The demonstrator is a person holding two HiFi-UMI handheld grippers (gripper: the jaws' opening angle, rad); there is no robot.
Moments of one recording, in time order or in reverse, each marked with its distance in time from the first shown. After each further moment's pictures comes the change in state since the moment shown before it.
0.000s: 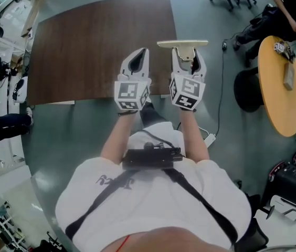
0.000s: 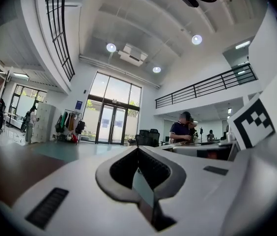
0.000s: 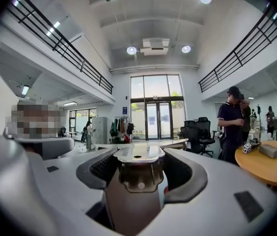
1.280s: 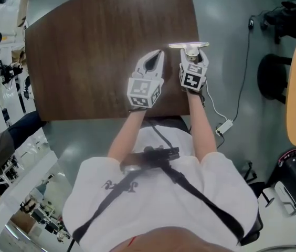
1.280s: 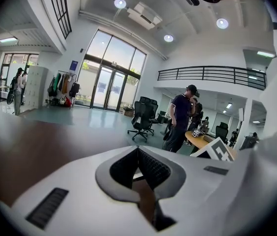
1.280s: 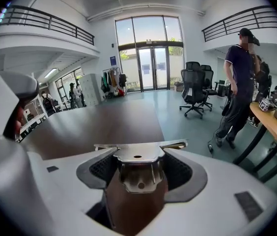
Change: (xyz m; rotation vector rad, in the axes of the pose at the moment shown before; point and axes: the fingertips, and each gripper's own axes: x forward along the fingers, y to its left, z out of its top) left arm 0.203 0.095 -0.178 -0.126 0.391 -0.107; right arm 0.254 -0.046 -0.284 0.102 0.604 -0.053
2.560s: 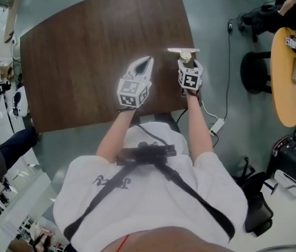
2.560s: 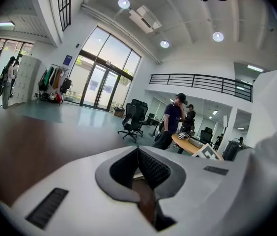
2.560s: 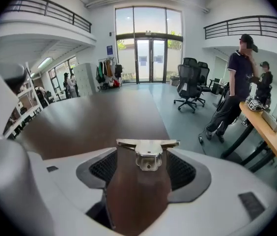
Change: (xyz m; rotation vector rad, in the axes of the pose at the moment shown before) left arm -0.092 0.043 -0.002 -0.025 -0.008 -0.148; right arm -0.045 0.026 -0.060 -0.019 0.132 -0.088
